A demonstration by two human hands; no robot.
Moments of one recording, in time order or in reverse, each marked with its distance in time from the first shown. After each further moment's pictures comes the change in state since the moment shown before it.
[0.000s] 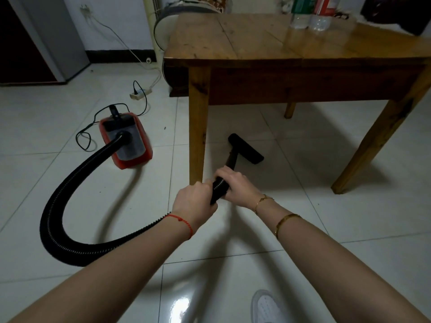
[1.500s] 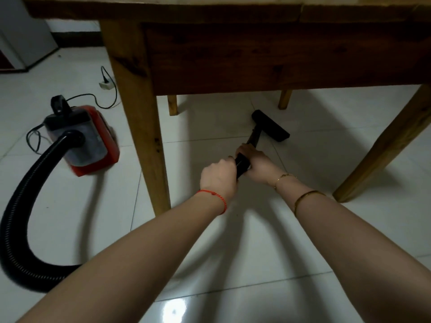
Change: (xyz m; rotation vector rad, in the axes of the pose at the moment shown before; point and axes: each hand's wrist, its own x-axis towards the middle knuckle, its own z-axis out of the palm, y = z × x) left_hand 0.184 0.090 0.070 -0.051 0.036 -0.012; right_hand 0.075 0.188 -0.042 -0.095 -0.002 0.135
